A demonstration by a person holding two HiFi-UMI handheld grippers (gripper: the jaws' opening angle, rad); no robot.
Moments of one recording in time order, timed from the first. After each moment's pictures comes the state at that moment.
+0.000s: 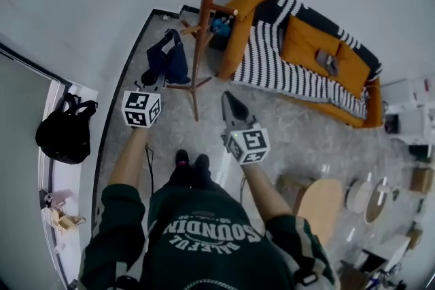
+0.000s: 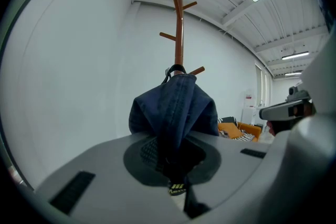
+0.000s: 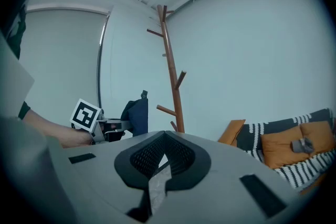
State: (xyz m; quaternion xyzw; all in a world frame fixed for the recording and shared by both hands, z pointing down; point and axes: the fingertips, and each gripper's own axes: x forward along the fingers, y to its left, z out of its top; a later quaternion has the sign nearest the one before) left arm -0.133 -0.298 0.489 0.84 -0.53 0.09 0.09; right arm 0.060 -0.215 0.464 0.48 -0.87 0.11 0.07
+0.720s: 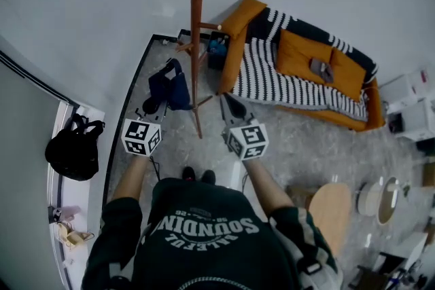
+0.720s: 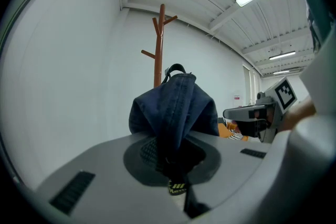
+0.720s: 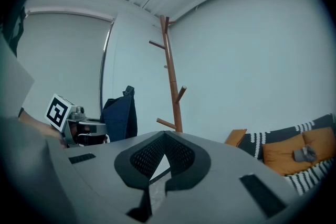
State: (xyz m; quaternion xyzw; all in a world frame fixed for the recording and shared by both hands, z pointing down) left arm -0.107 -0.234 0.438 0.86 -0.49 0.09 0.06; right arm 0.069 -0.227 0.432 0.47 -0.88 0.08 0.04
